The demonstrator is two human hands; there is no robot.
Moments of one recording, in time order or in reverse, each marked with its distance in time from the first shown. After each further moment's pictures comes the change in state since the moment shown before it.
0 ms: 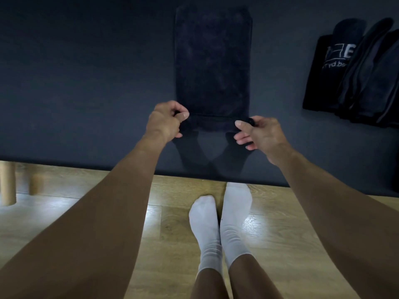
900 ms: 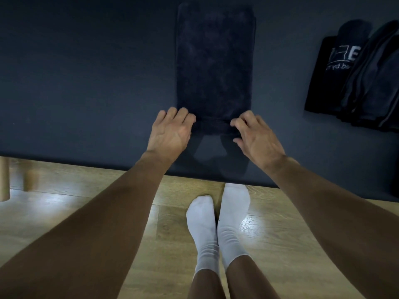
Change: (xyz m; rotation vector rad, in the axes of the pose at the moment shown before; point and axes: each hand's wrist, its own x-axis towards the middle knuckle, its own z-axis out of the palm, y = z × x) left_hand -0.008 -0.044 0.016 1.069 0.265 0.823; right_hand 0.009 0.023 0.005 -1.132 0.066 -0.701
